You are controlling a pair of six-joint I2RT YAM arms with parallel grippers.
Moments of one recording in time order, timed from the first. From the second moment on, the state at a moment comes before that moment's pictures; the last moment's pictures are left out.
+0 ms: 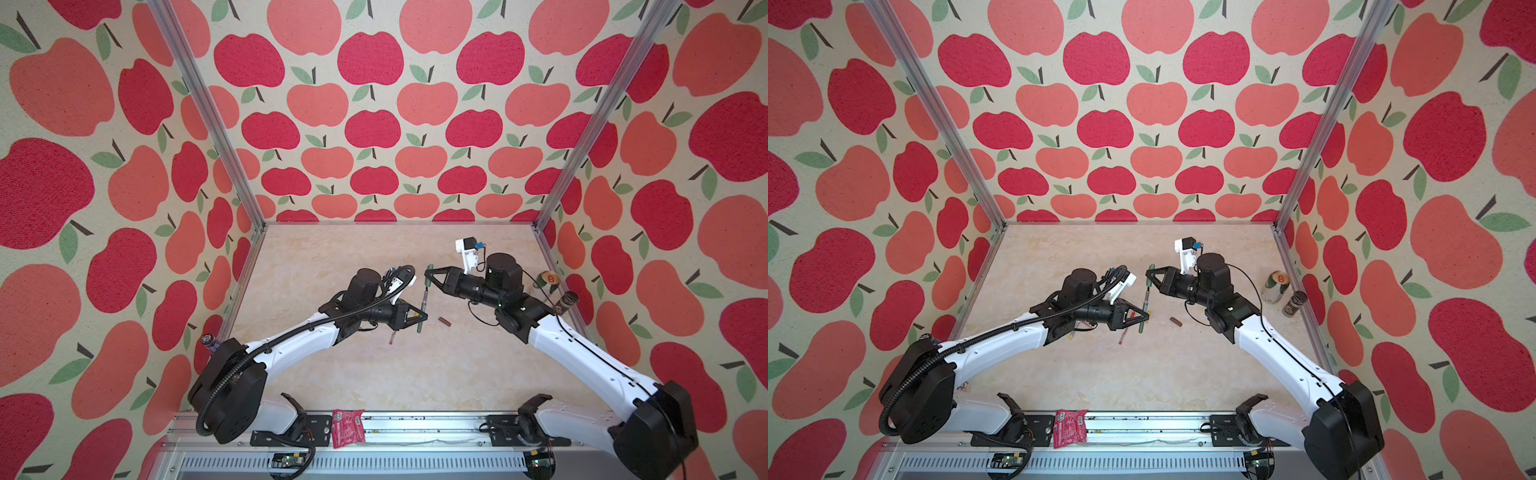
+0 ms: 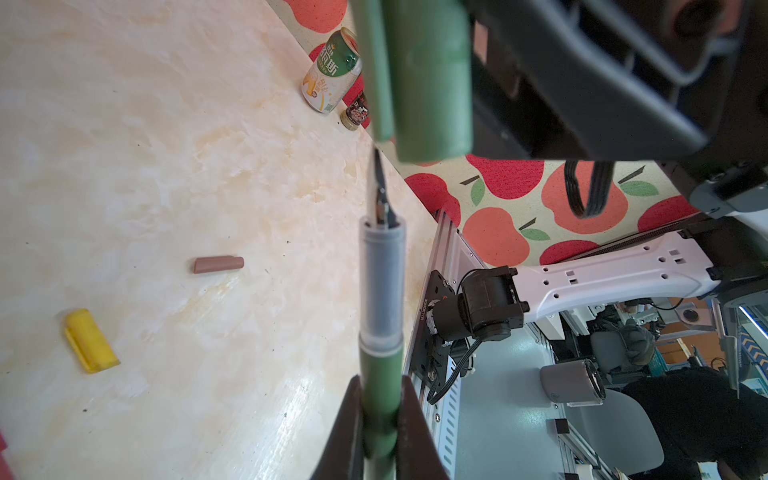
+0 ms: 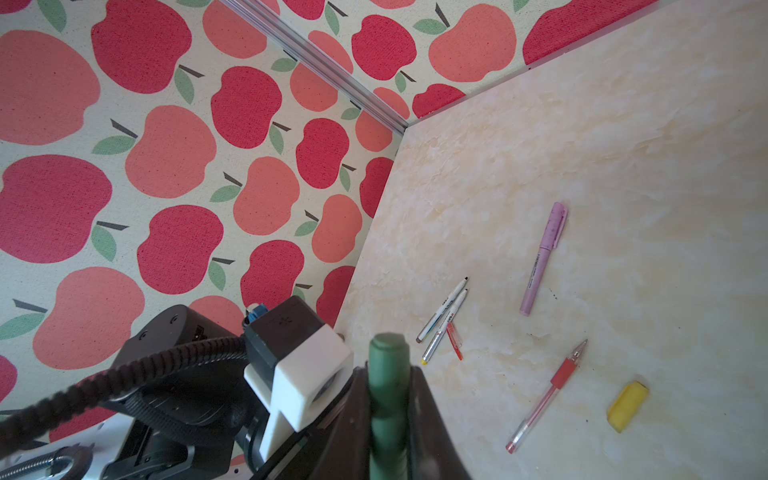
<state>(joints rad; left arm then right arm) -0.70 1.39 0.84 0.09 0.75 -0.46 0.61 1.17 0.88 0.01 -0.46 0.81</state>
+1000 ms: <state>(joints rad) -0.69 1.38 0.82 0.08 0.75 -0.46 0.65 1.14 0.82 0.02 -0.42 0.80</state>
